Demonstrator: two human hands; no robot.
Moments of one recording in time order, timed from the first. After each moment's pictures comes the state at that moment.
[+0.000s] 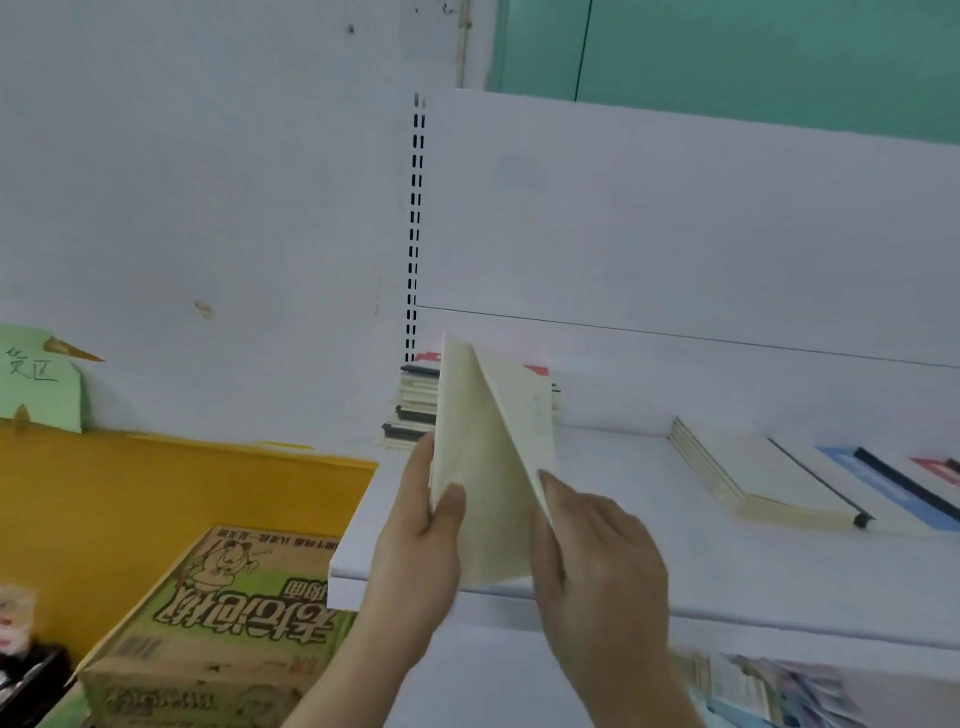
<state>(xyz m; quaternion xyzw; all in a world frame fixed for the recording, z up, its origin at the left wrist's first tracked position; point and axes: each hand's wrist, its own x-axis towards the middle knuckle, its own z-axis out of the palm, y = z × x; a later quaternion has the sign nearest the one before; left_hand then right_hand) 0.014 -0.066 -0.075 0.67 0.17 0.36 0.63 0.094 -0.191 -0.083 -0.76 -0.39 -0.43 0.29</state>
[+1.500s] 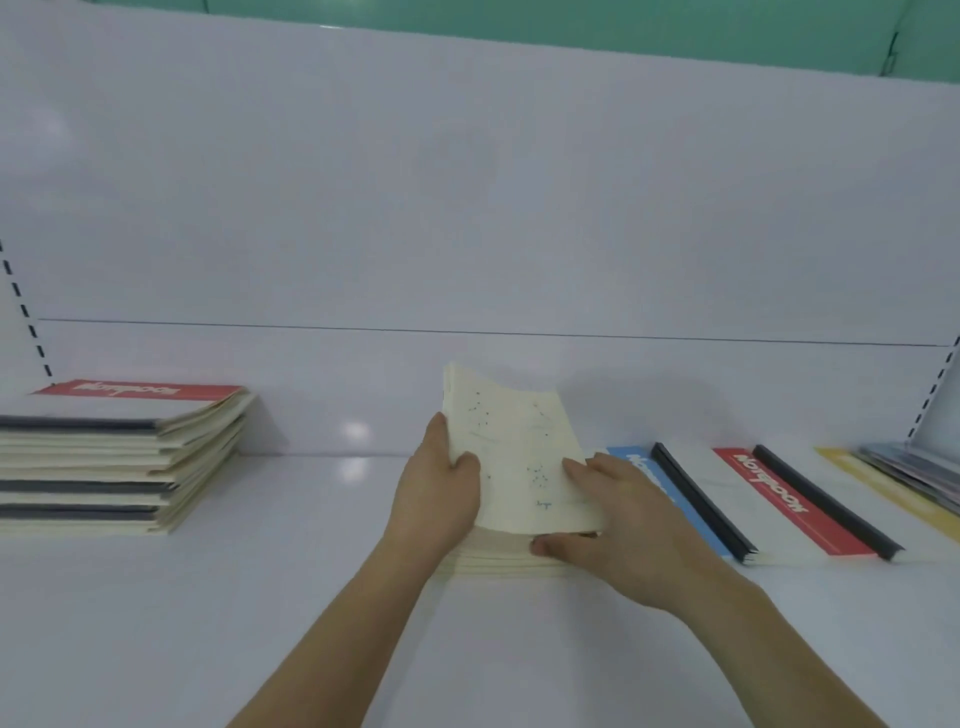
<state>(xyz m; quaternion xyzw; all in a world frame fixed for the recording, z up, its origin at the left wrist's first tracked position) 0.371 -0.286 -0.048 0.80 0.22 0.24 0.50 0.438 -0.462 -0.044 -0.90 -0.36 -0.03 0.23</state>
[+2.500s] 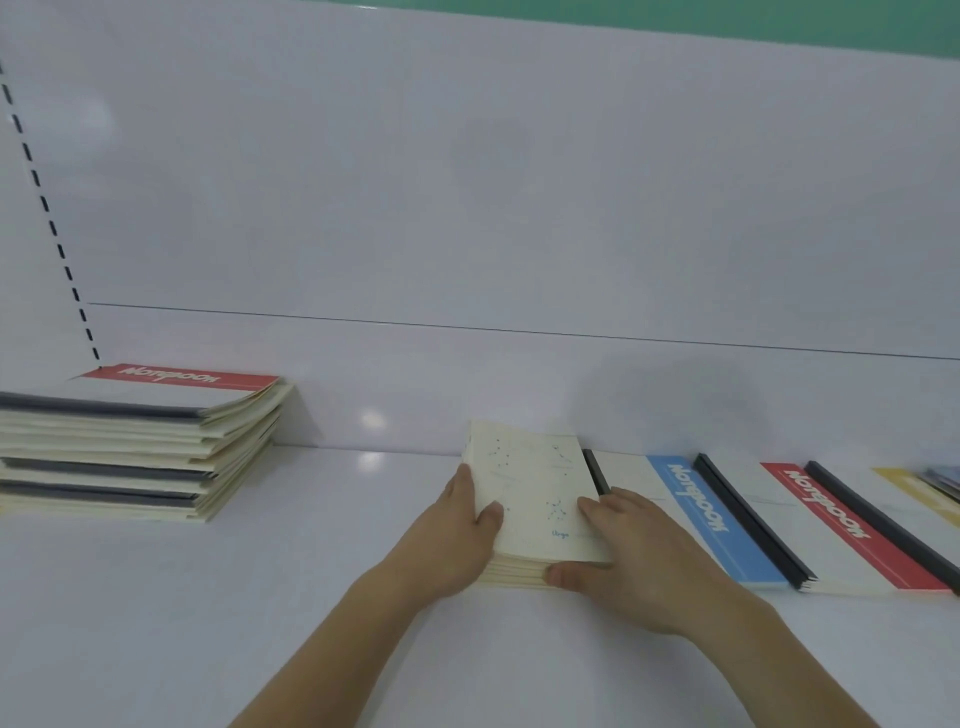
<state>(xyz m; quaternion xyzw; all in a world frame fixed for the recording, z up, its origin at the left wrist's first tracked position) 0.369 -0.246 -0.090 0.90 0.17 0.08 0.39 0.468 -0.433 -0.081 -0.92 -0.39 0.00 0.10</state>
